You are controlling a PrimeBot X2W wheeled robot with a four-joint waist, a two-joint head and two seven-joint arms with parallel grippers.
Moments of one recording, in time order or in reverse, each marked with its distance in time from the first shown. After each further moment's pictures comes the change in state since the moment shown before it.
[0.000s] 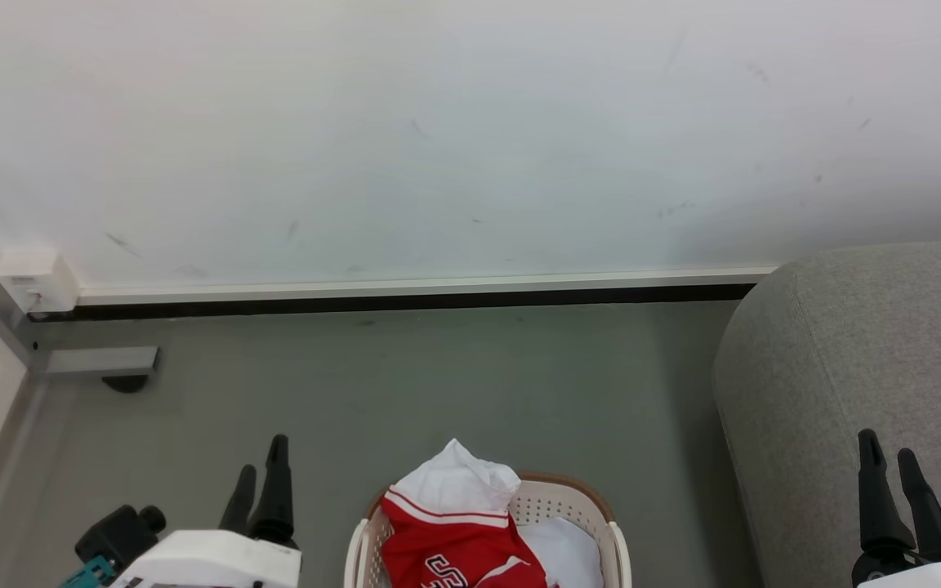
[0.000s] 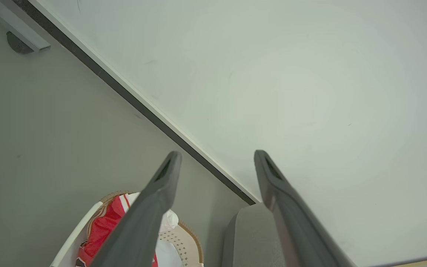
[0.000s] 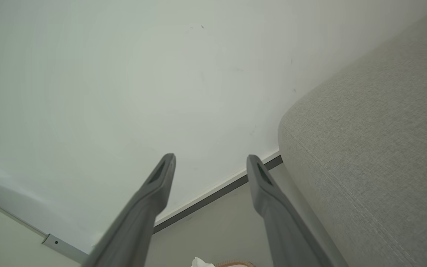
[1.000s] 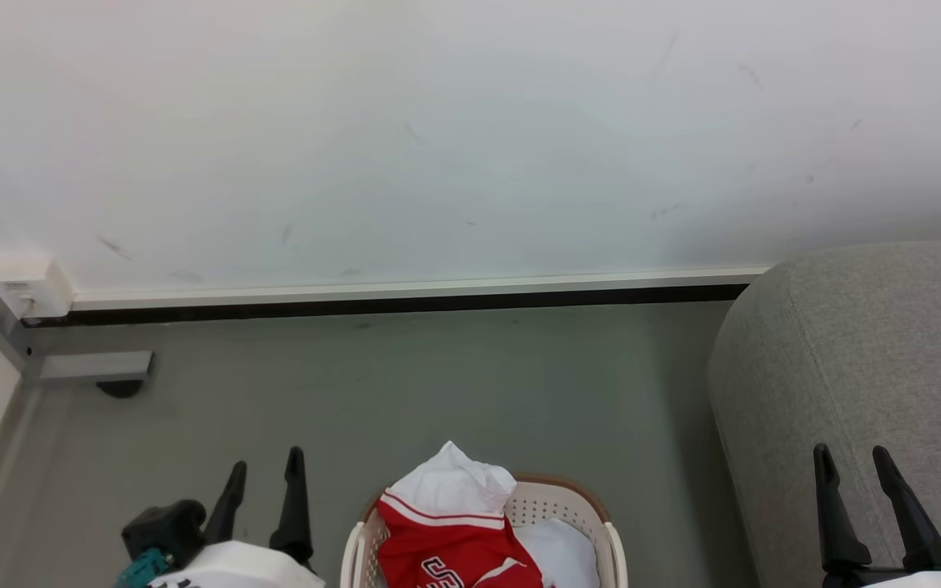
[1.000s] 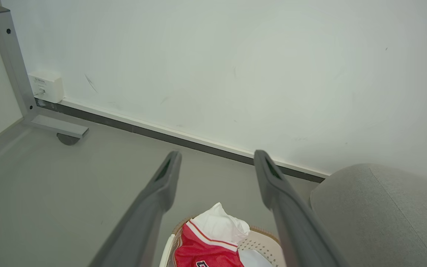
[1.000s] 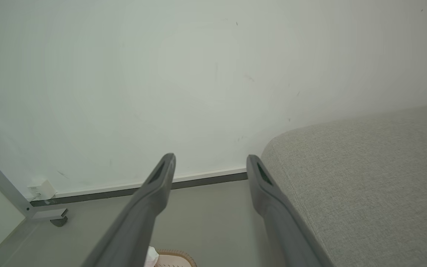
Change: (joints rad) left arm 0.002 0.034 -0.063 0.042 0.473 0.036 -0.079; right arm 0.003 -0.016 0.050 0.031 -0.418 0.000 -0.083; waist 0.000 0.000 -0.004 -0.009
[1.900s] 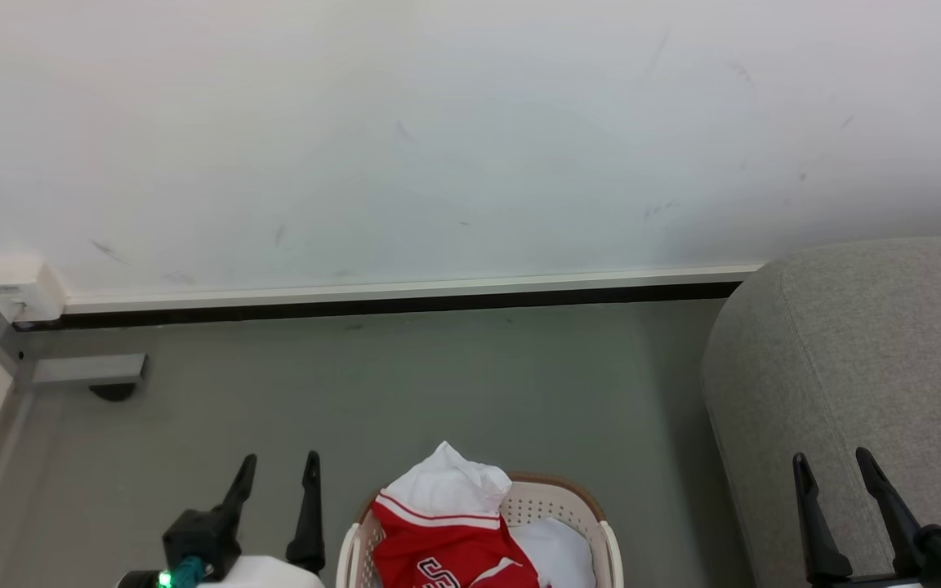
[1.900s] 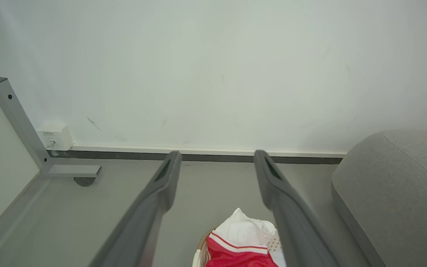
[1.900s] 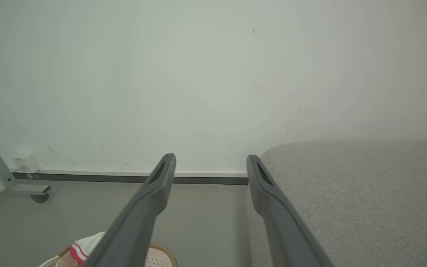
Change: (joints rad) left arm 0.006 0.012 -0.026 0.011 0.235 0.039 -0.060; right arm 0.003 0.003 0.016 0.020 -0.176 0.000 -0.058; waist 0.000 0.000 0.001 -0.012
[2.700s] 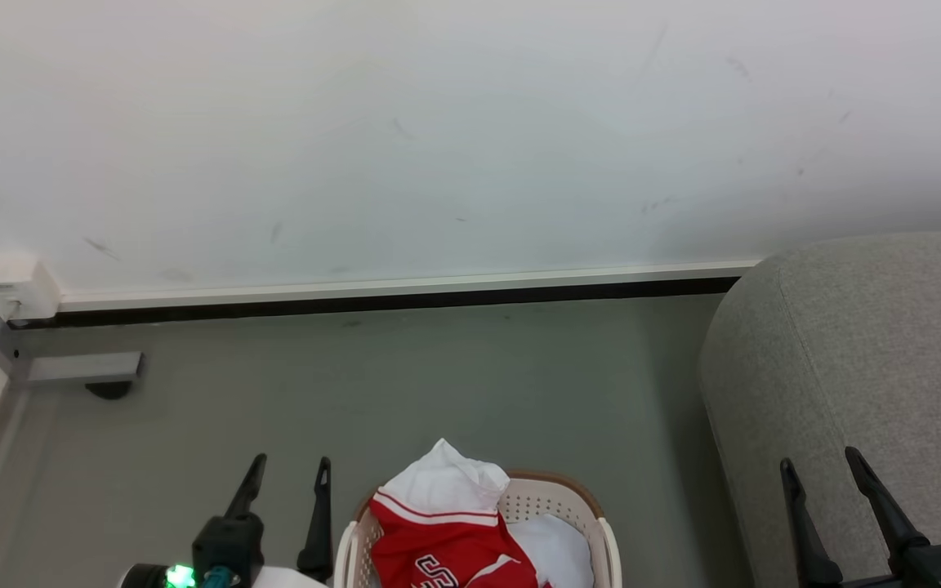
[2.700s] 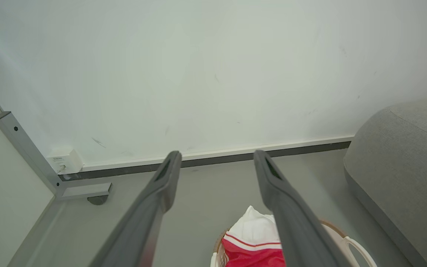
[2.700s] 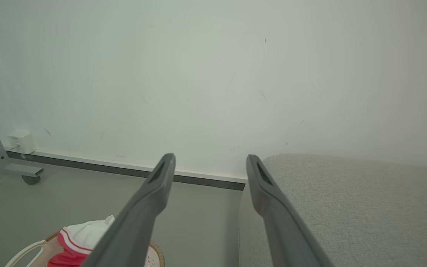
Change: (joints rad) left arm -0.001 -0.001 -0.012 0.026 0.149 0.003 -0.042; right arm 0.007 -0.008 0.017 -0.006 -0.111 0.000 -0.040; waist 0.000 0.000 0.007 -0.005
